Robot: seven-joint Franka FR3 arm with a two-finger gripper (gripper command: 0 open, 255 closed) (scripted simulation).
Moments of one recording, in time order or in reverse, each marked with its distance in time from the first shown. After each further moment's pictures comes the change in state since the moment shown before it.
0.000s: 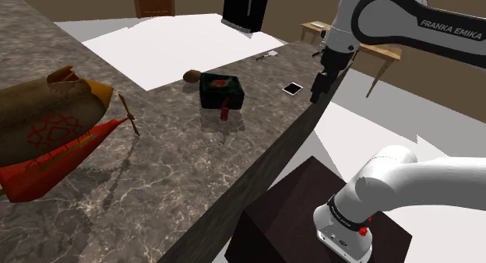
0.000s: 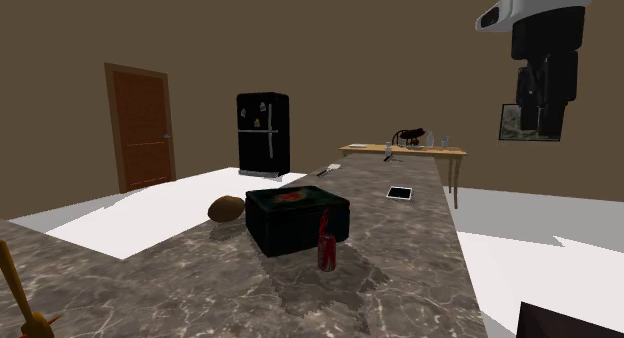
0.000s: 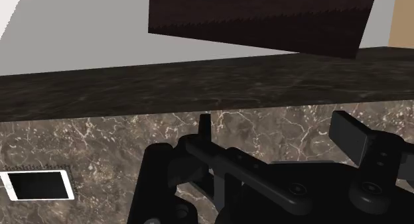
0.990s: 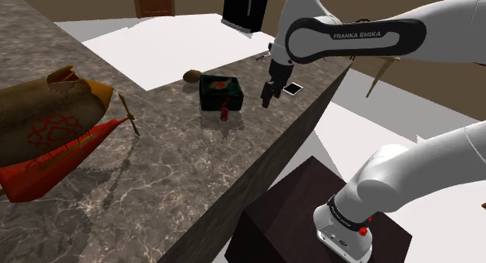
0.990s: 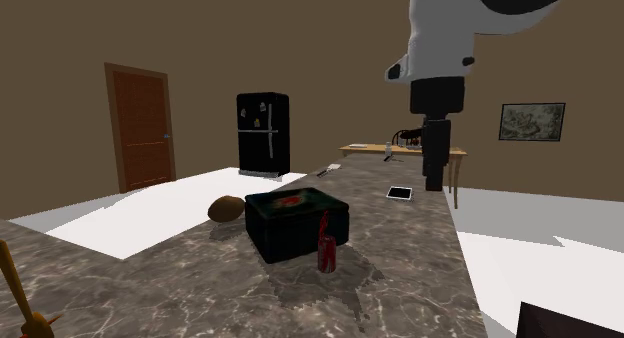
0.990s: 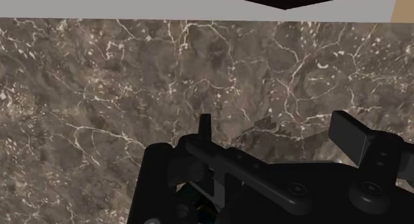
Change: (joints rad) arm 0.065 0.398 0.071 0.065 0.055 0.373 0.034
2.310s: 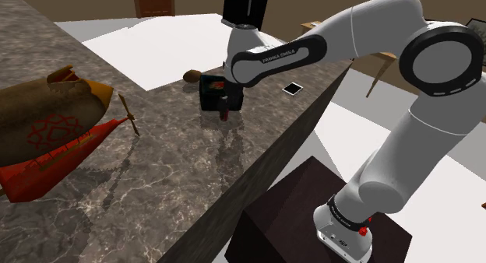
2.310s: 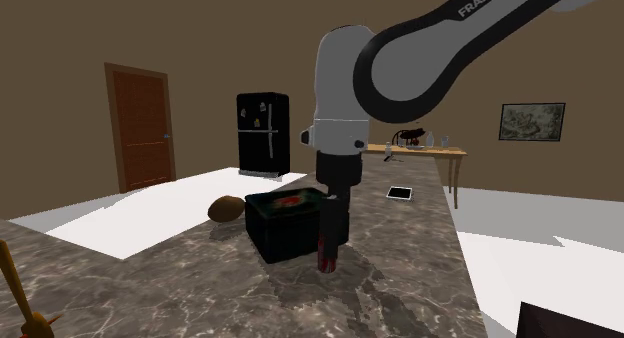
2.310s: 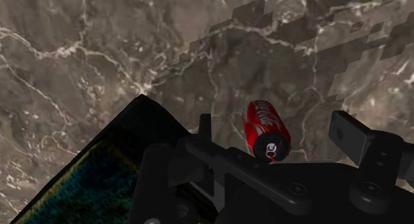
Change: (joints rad) arm 0.050 0.503 0.064 0.234 -0.026 0.314 0.039
